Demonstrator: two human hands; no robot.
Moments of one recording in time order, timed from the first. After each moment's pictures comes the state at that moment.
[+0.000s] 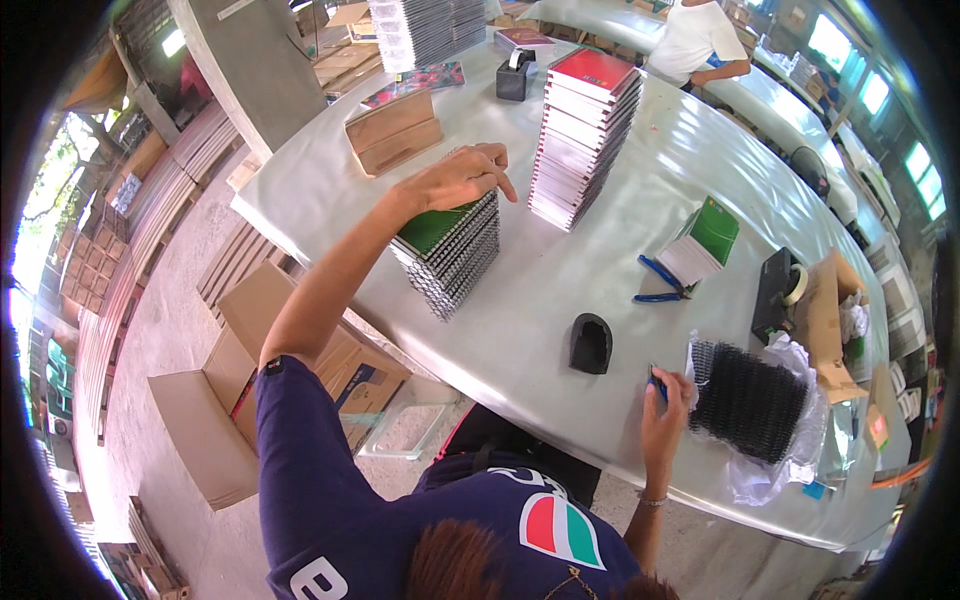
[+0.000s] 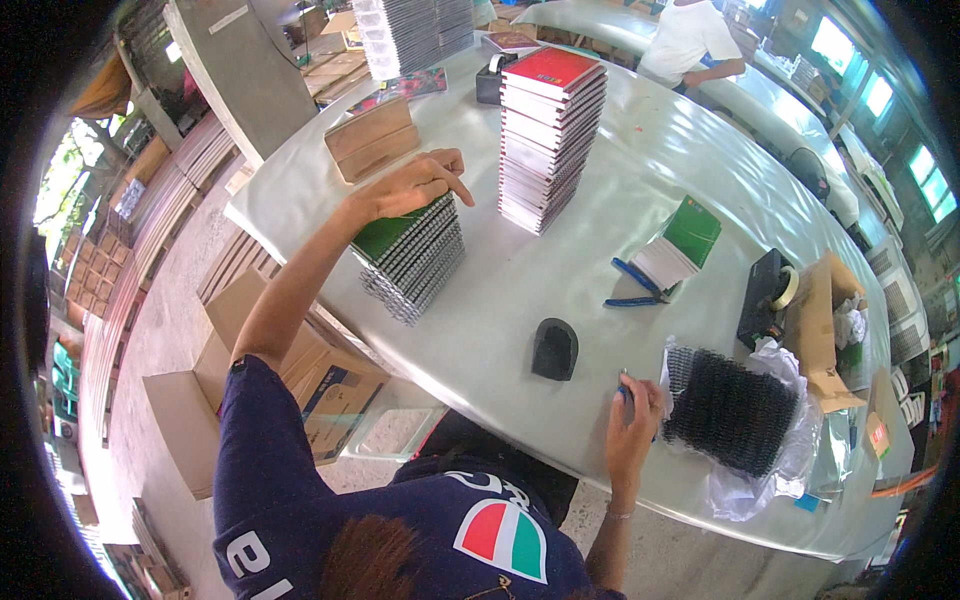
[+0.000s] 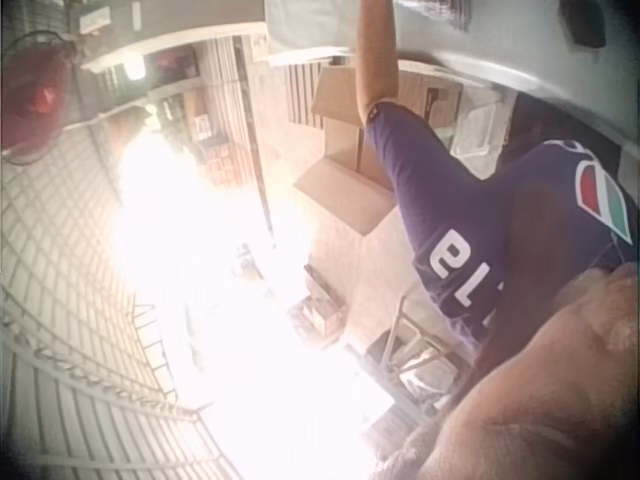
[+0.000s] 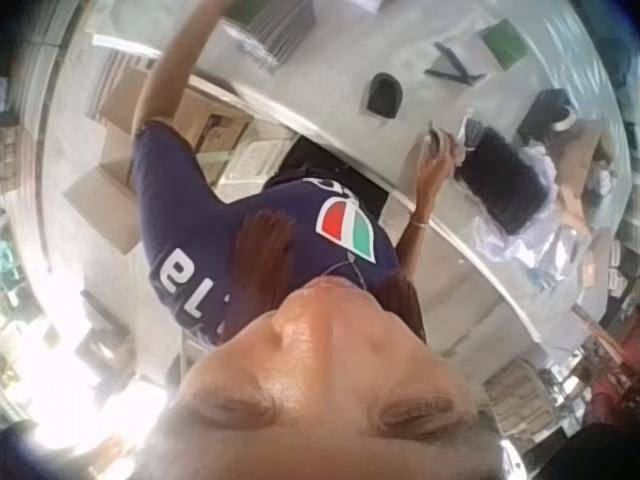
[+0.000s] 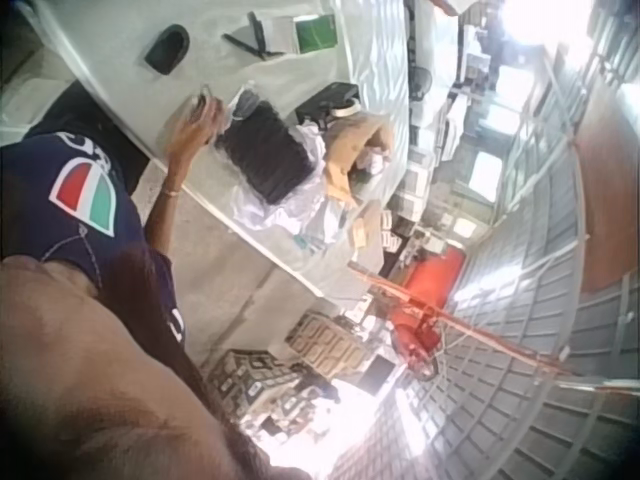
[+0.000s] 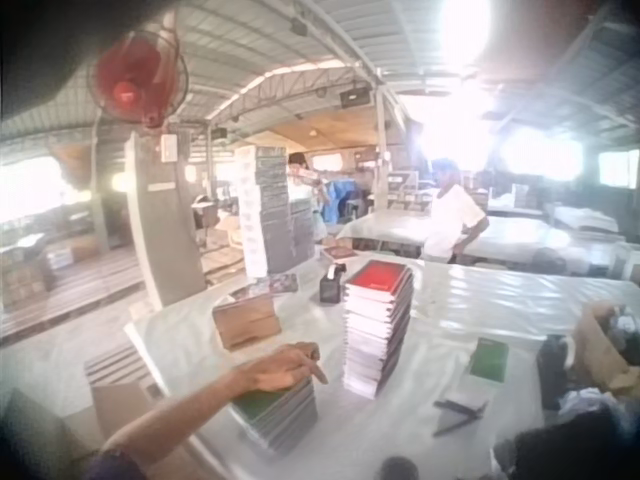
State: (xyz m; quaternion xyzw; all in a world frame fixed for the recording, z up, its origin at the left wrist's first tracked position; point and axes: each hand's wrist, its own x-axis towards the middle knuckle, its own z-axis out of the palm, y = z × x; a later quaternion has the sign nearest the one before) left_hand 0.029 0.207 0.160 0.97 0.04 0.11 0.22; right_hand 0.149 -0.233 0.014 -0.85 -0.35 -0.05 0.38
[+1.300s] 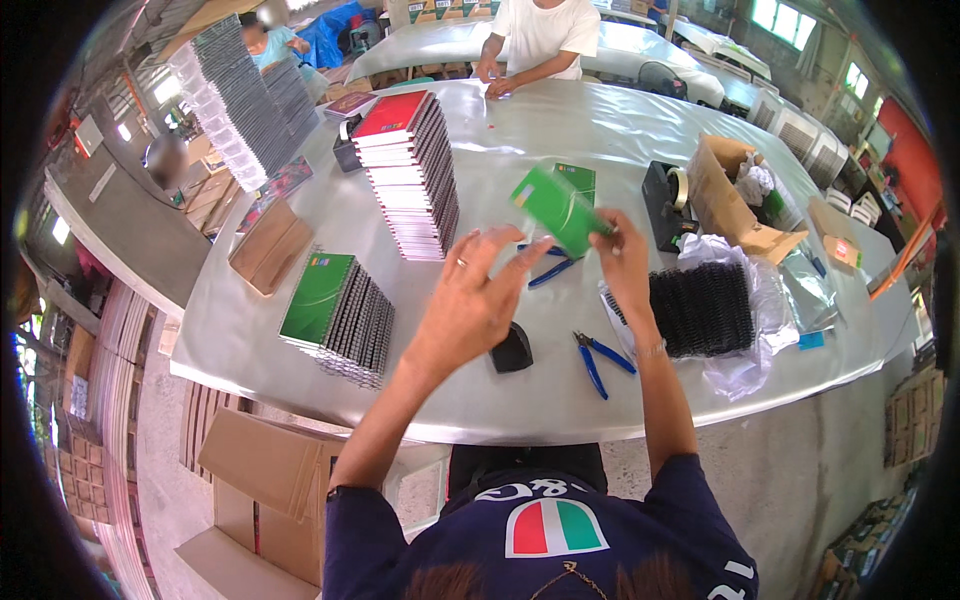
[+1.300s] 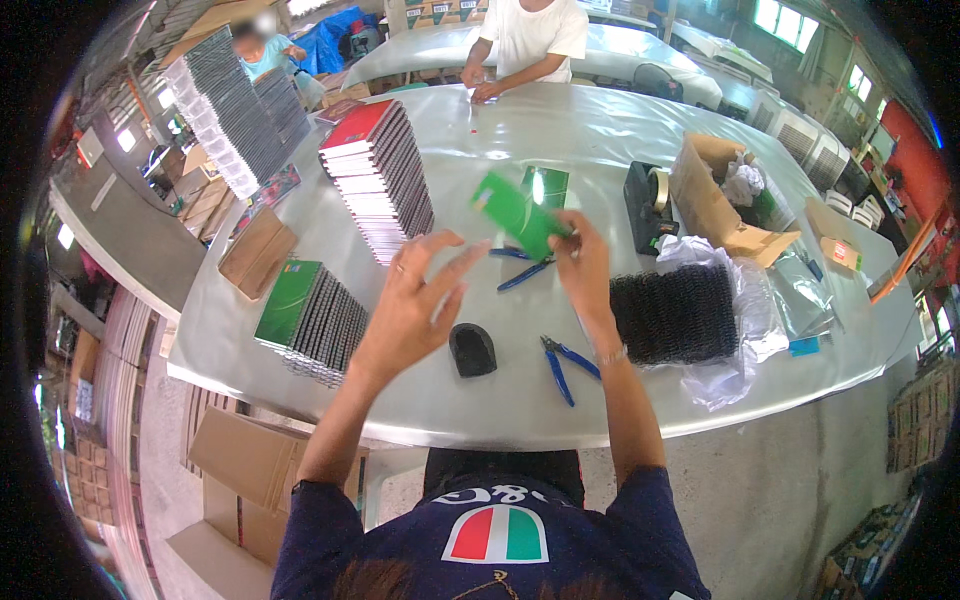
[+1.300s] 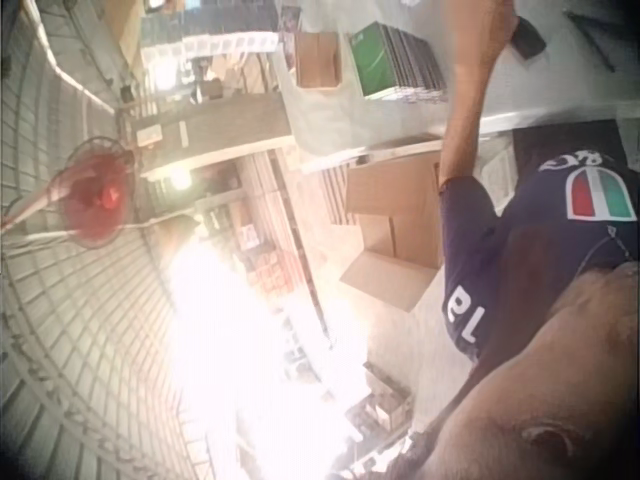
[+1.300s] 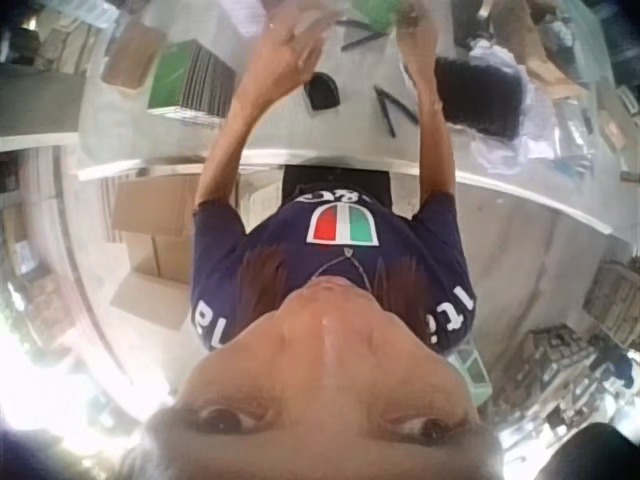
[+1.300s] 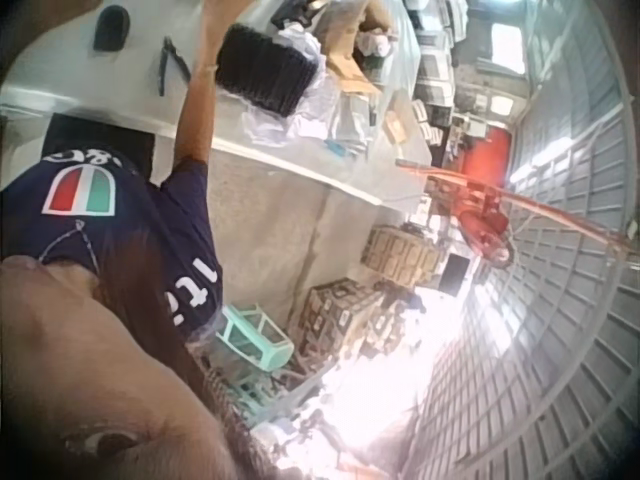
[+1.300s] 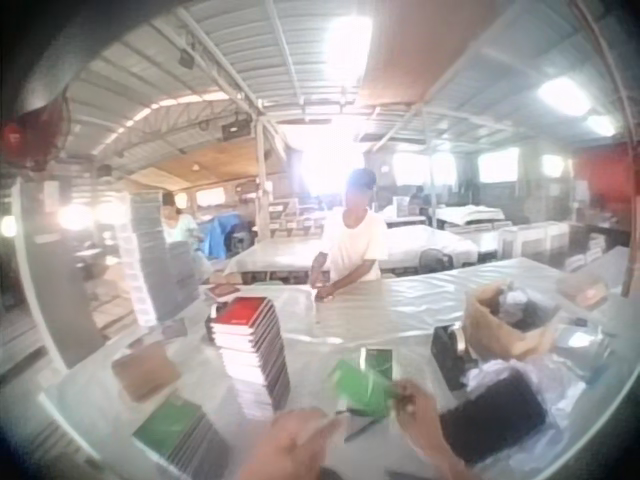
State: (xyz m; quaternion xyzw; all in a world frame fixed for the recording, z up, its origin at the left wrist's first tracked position) left_hand 0.069 0.002 0.171 0.92 -0.11 0.37 0.12; right_hand 0.252 -0.166 0.109 -0.77 -0.29 -0.11 0.56
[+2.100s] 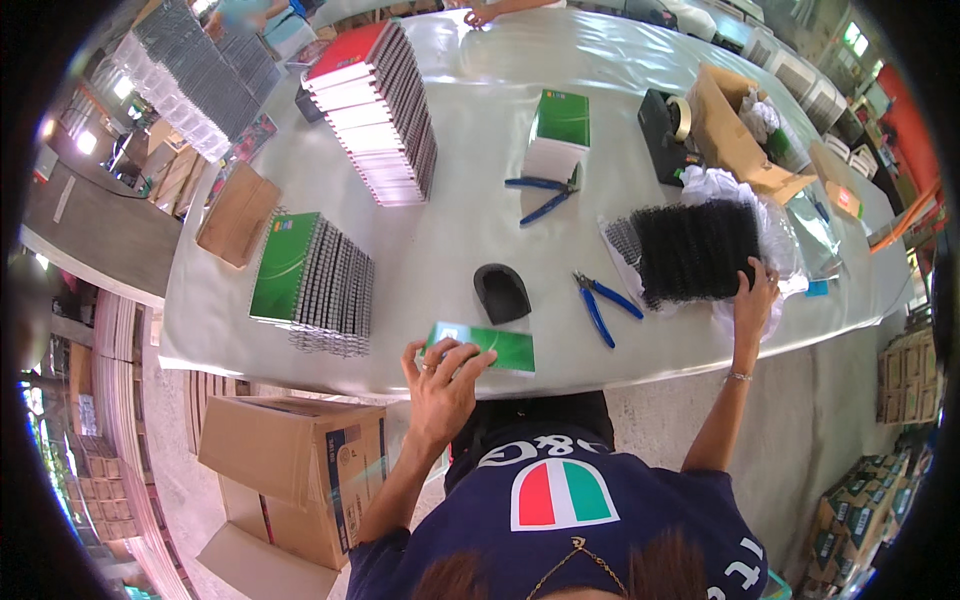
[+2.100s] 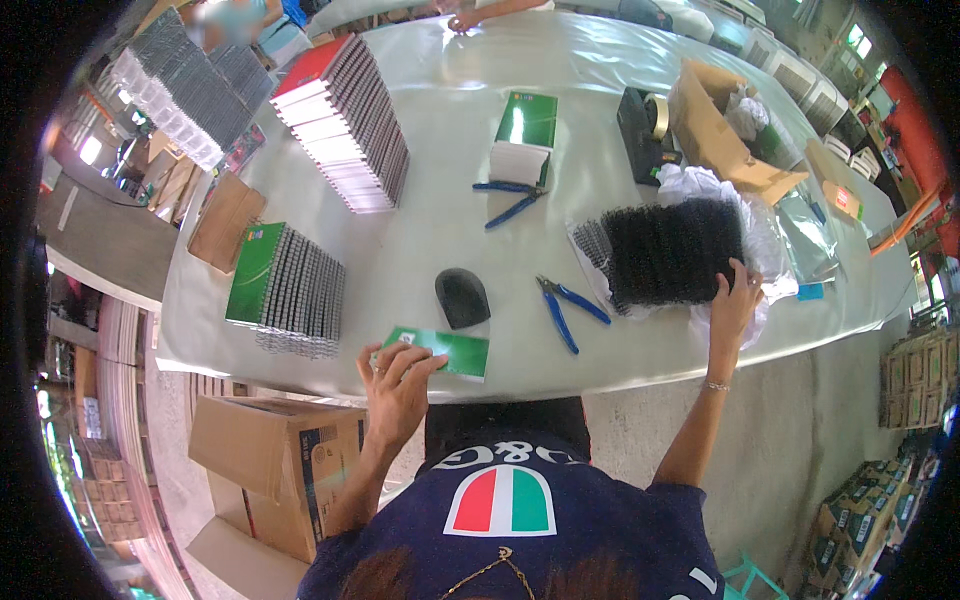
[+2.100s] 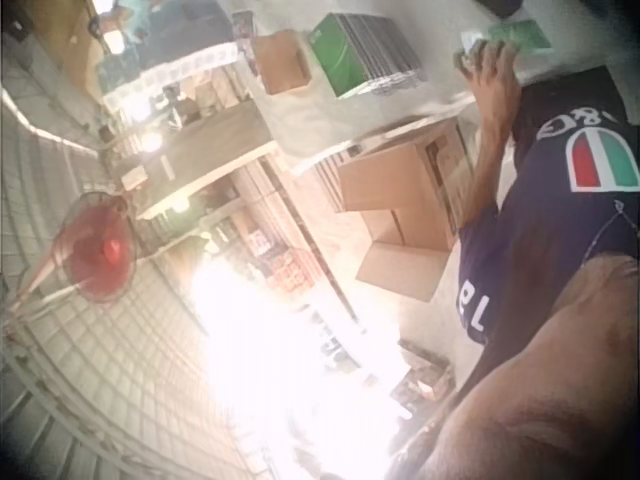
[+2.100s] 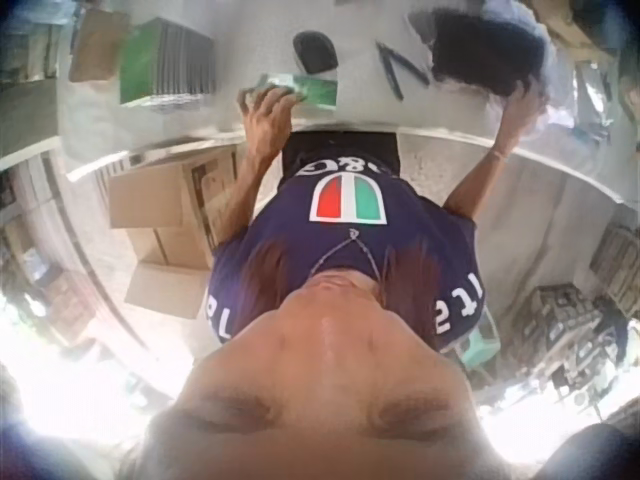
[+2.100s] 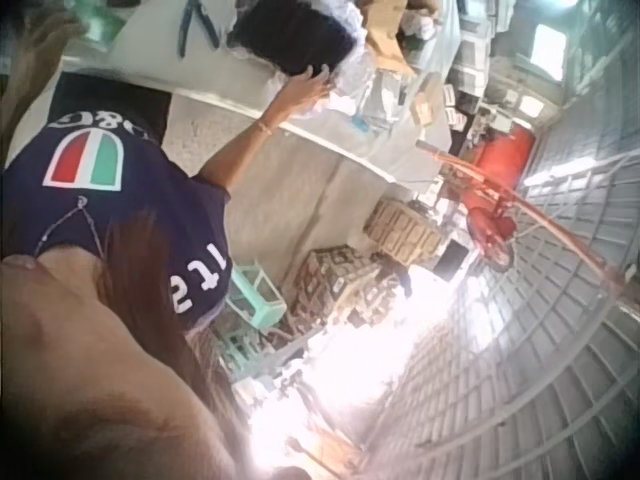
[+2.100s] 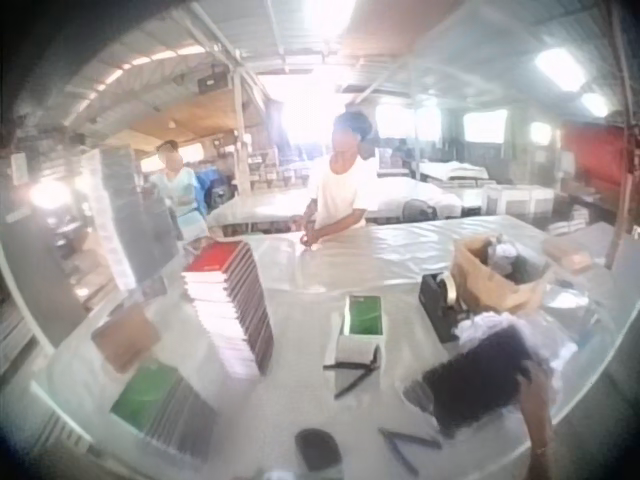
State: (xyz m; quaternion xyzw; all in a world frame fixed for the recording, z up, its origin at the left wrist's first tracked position) left_hand -0.050 -0.027 0.038 0.96 0.04 0.25 0.14; right_hand 0.259 -0.424 0.011 -0.95 -0.04 -0.28 0.14
